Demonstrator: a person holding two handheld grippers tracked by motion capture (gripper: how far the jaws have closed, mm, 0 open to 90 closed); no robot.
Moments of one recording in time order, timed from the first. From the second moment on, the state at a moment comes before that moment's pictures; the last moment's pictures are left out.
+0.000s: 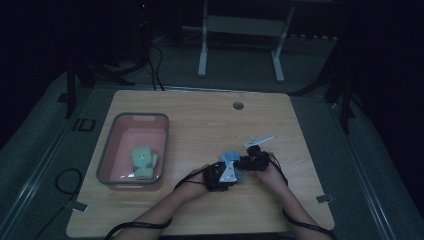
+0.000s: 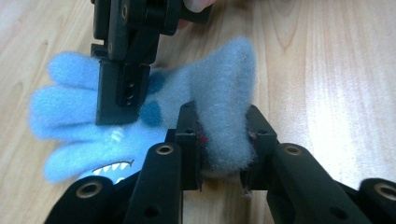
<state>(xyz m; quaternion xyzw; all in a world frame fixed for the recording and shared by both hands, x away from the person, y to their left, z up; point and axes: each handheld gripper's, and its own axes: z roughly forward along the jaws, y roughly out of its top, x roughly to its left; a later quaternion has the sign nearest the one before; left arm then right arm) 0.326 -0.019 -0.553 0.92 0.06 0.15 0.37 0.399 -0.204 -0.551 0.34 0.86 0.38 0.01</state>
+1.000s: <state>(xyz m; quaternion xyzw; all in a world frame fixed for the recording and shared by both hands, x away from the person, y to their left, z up) 0.321 0.023 -0.487 0.92 0.05 0.17 0.35 0.400 -0.174 -0.496 0.32 0.84 0.43 -0.01</state>
